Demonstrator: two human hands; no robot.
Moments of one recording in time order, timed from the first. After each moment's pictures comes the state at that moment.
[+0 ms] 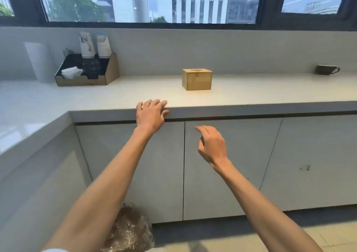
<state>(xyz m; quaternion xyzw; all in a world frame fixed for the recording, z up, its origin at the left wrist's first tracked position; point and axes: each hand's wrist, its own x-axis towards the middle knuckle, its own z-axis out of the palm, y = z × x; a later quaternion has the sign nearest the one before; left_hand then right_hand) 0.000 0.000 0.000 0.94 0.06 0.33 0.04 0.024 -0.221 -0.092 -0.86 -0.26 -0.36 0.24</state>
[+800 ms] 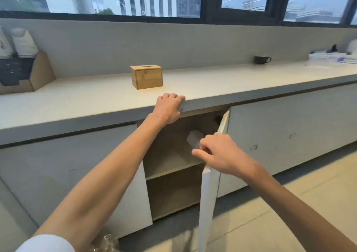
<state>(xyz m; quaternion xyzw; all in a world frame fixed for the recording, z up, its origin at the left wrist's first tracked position) 0.080 -0.176 0.020 0.95 -0.18 0.24 0.06 -0.075 -0.352 -0.013 -0.97 -0.19 -0.12 0.08</state>
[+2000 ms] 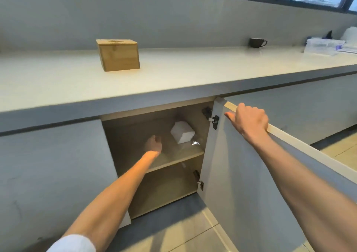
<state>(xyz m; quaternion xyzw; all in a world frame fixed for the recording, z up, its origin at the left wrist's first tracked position) 0.149 -0.206 -0.174 0.87 0.14 -0.01 0.47 0.110 -0.489 -0.044 -0.96 0.12 -0.20 -0.11</state>
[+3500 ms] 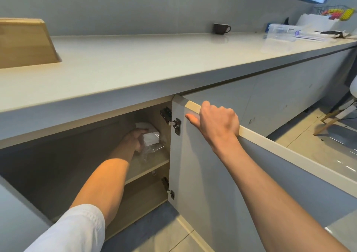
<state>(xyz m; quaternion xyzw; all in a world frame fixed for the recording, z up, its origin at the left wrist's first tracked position) 0.262 -0.317 -0.155 0.63 0.24 -0.25 0.69 0.135 -0.512 -0.057 -0.95 0.09 -0.24 -0.16</state>
